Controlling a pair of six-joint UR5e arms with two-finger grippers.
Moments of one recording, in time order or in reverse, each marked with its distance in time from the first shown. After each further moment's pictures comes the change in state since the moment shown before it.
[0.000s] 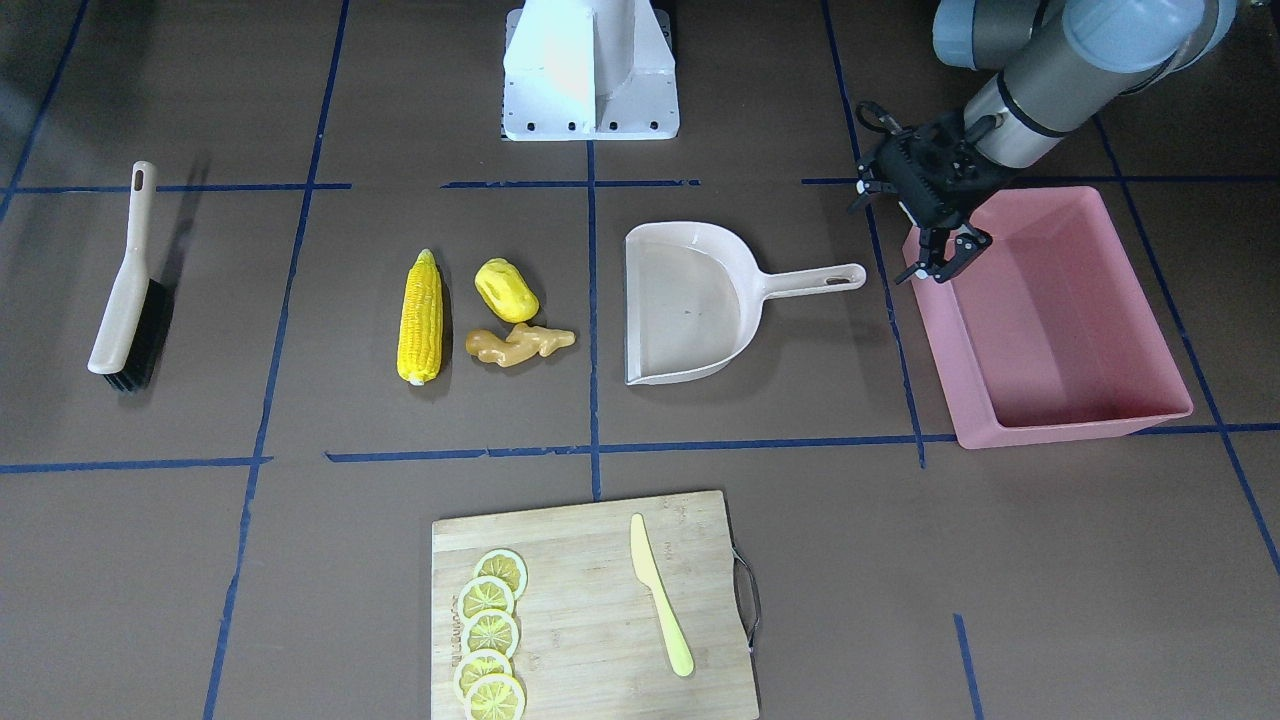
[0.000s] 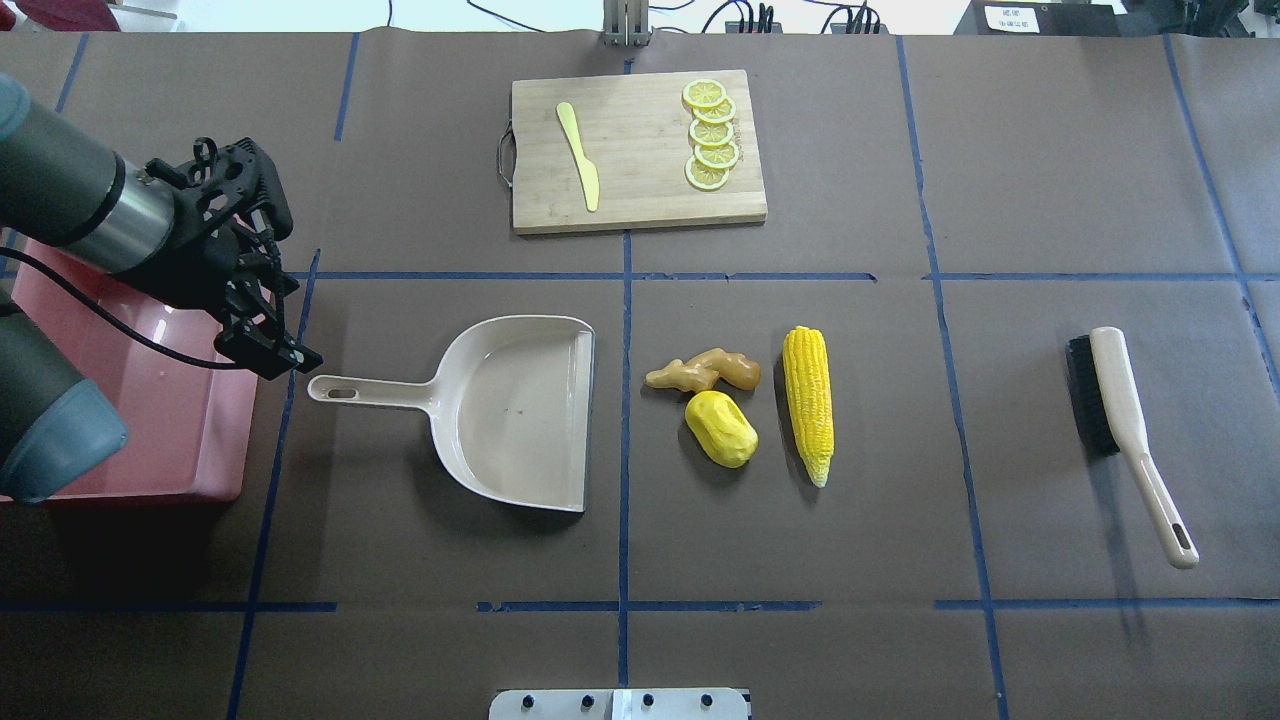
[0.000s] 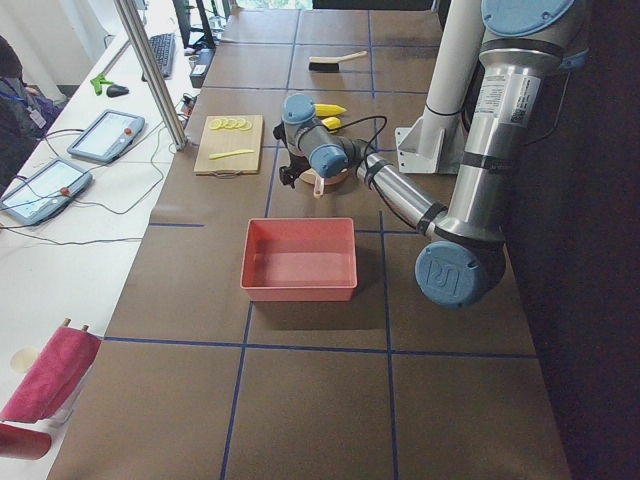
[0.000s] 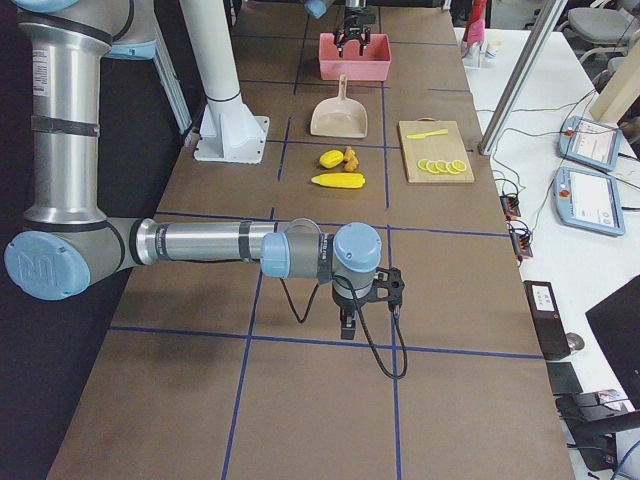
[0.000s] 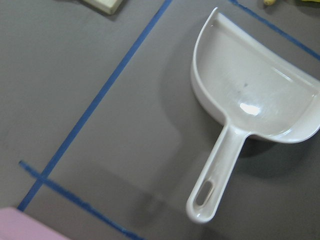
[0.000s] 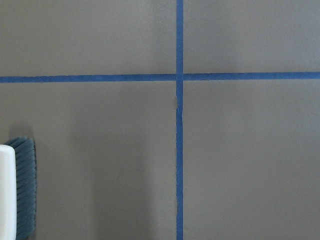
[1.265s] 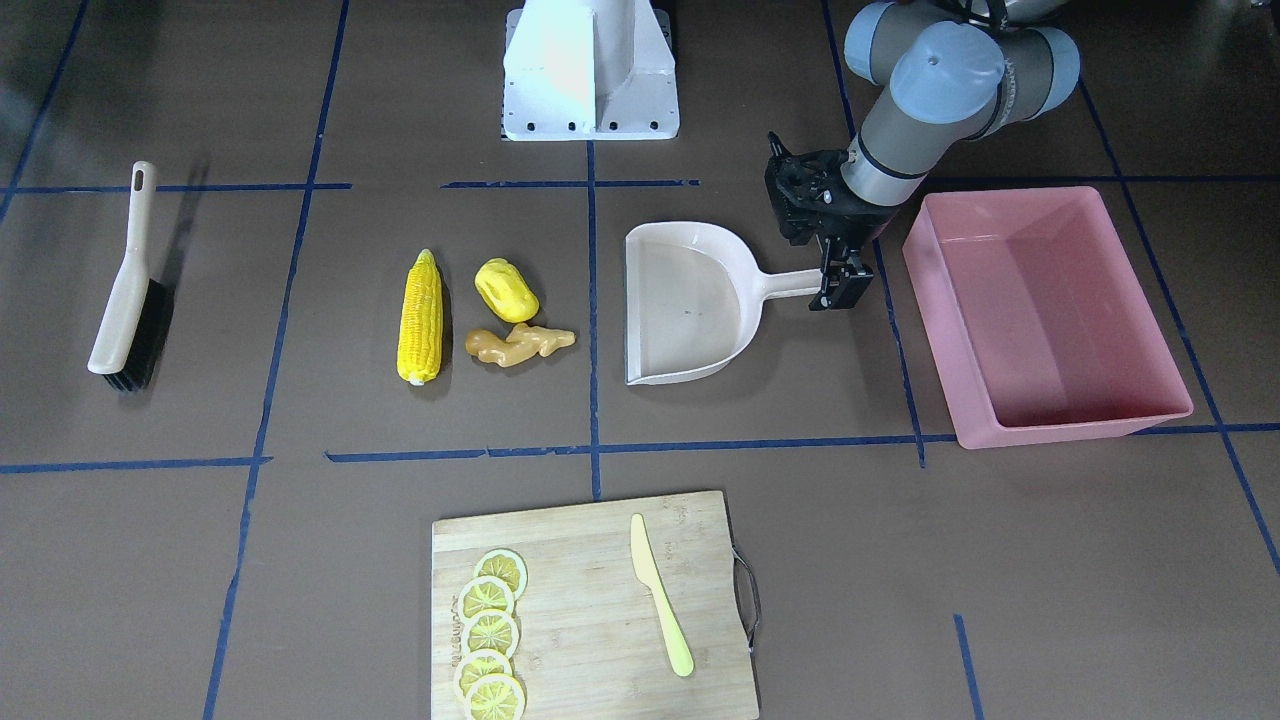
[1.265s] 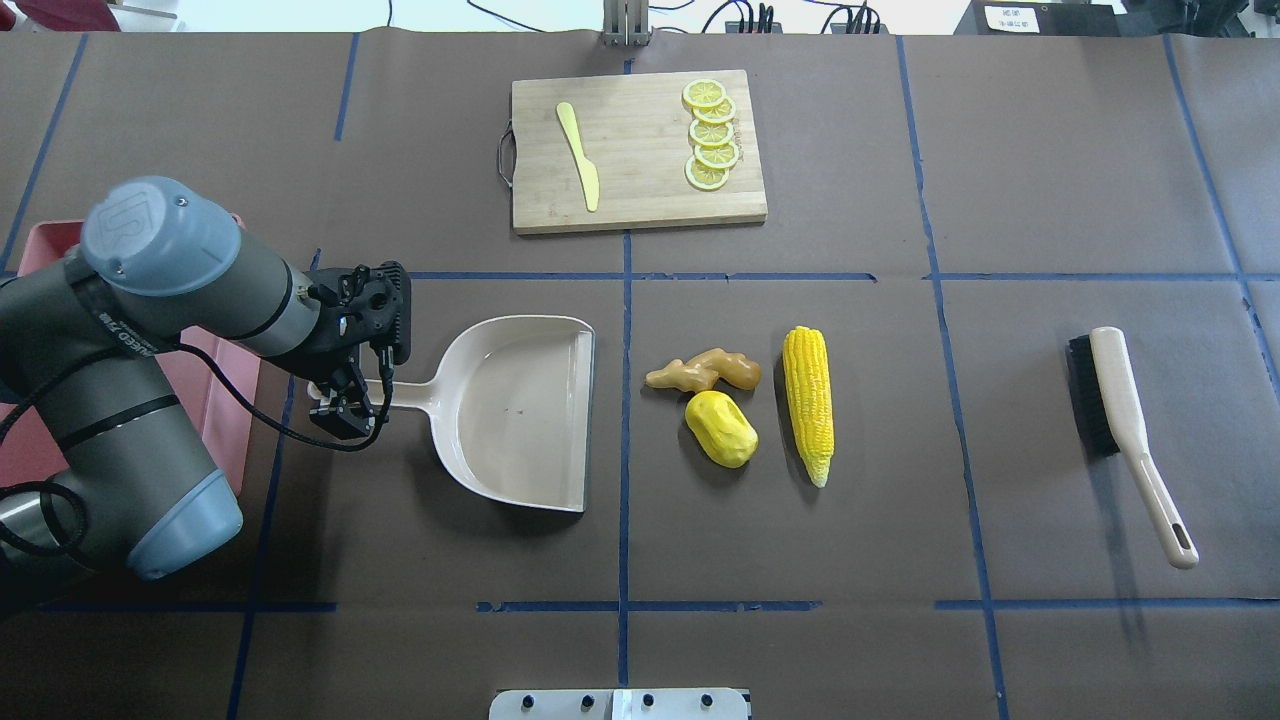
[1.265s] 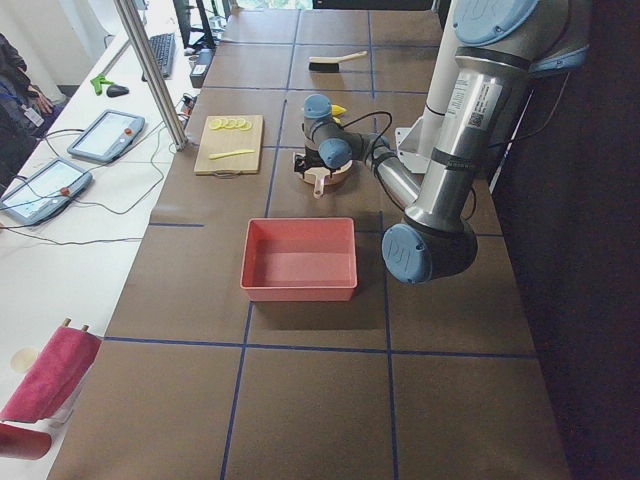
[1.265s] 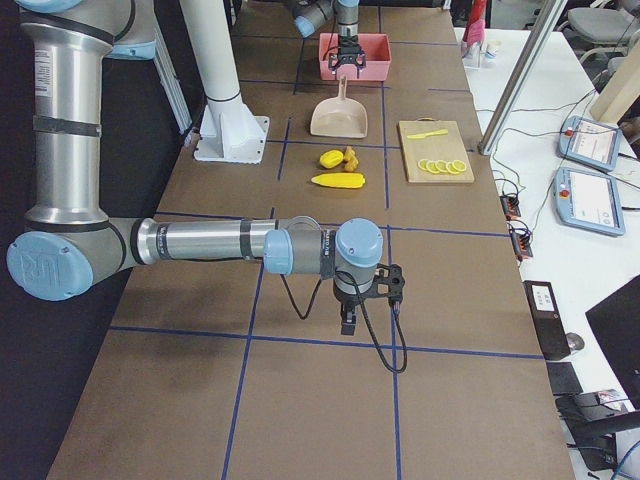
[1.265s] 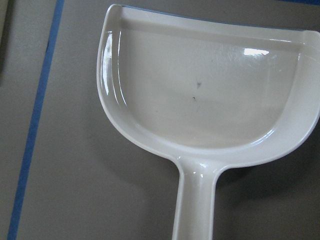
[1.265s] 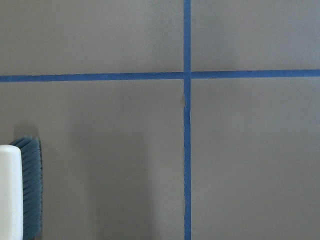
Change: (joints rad) left arm 0.186 -0.056 0.102 -0.009 0.250 0.261; right arm -0.020 0.001 0.009 0.000 0.000 0.019
